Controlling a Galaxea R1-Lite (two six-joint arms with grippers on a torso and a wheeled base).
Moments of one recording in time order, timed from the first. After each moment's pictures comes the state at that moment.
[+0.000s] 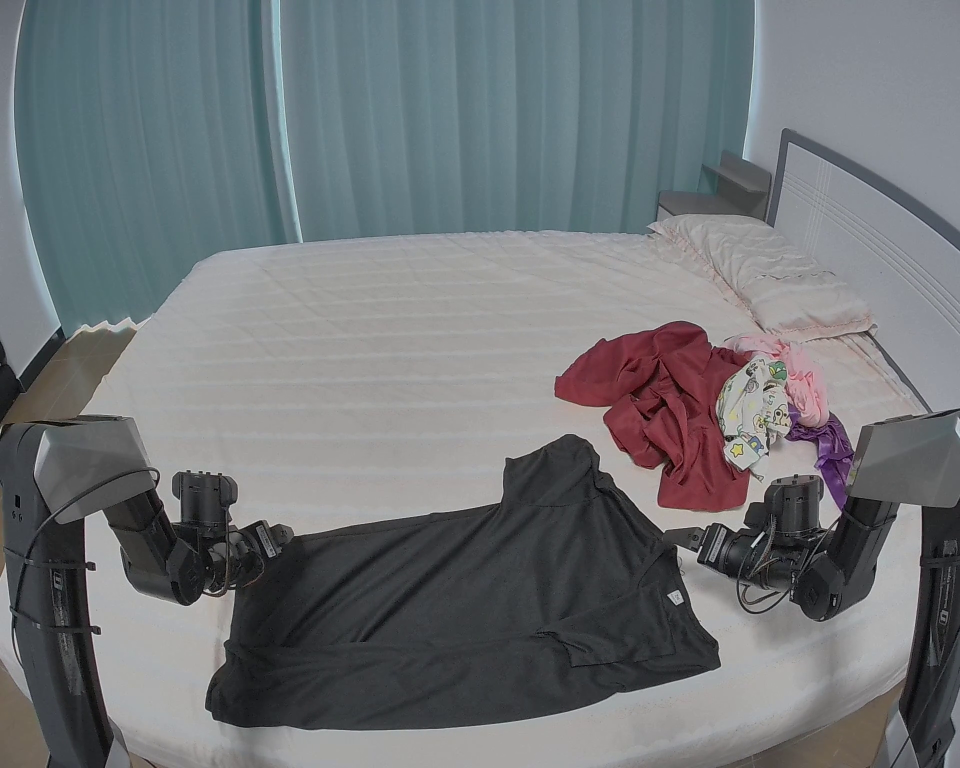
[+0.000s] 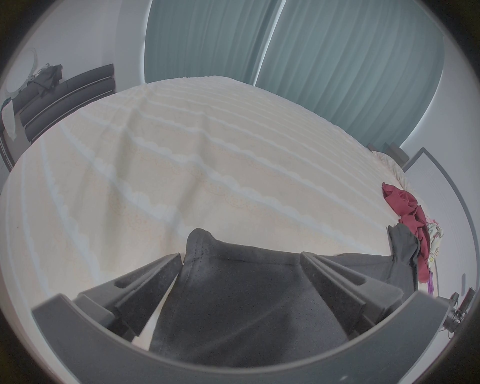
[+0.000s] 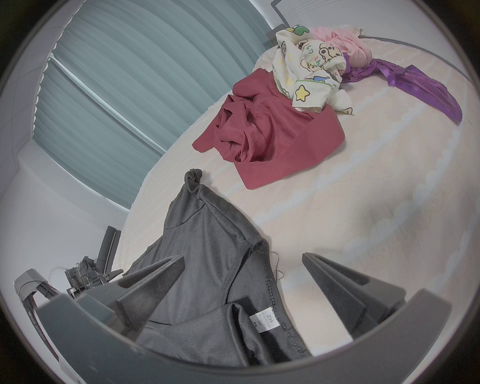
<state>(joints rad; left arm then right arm) 0.00 2.37 -0.76 -0.89 0.05 -0.46 0.13 2.34 -0.58 -1.16 0.23 0.60</state>
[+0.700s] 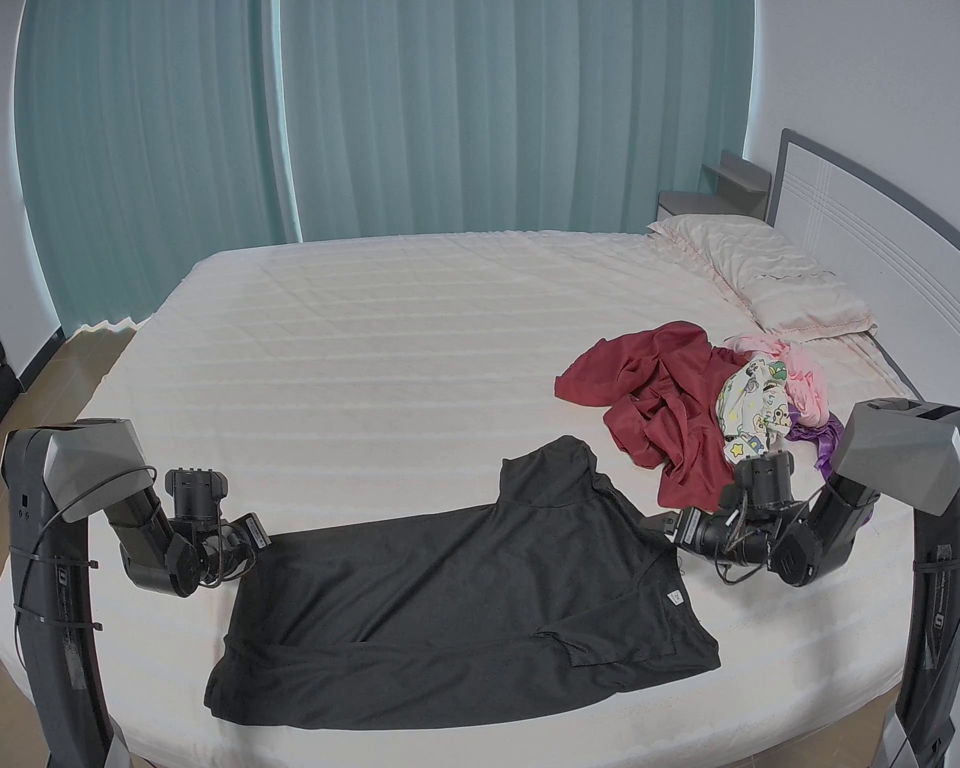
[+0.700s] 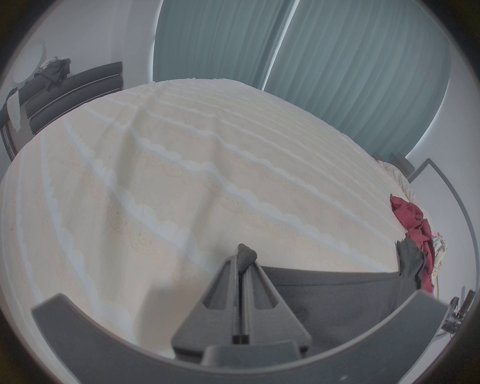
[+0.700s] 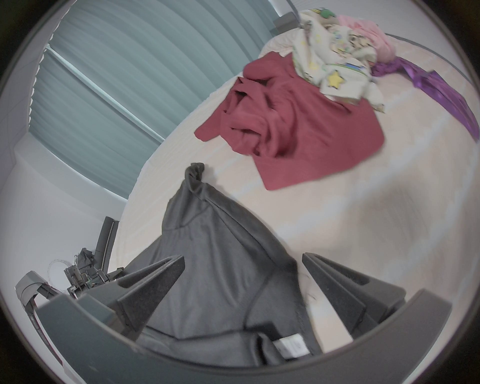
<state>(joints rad) 0.06 2.43 -0.84 -0.89 0.04 -0.47 0.18 2.35 -0.80 -0.88 0.23 0.58</state>
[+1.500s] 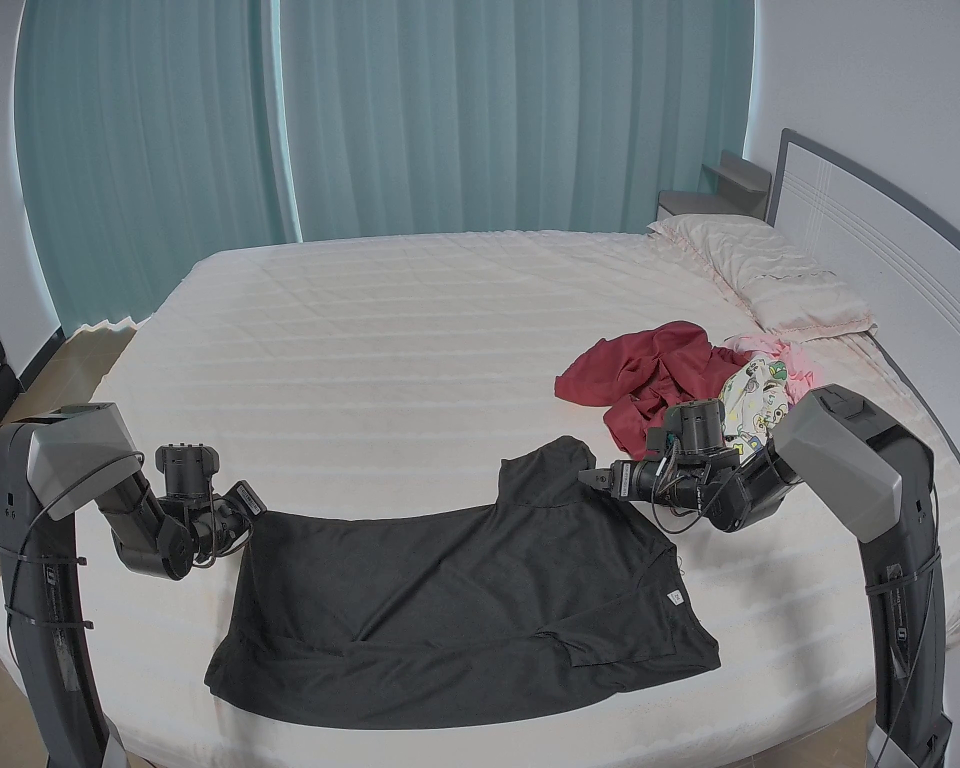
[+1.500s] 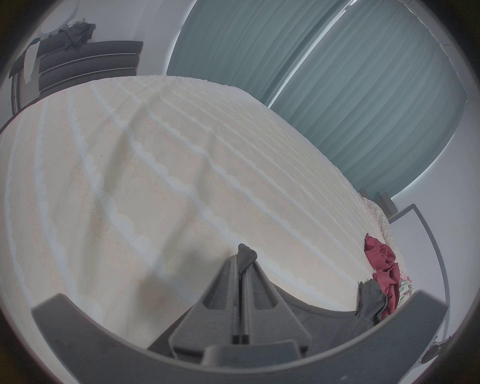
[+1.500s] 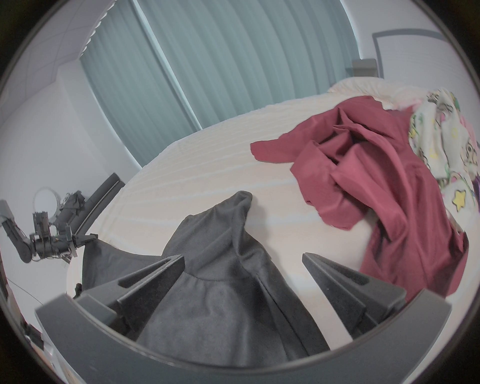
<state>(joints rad) 0.06 2.37 -0.88 -0.89 -0.03 -0.69 0.27 2.54 -1.39 -0.61 0.17 0.25</state>
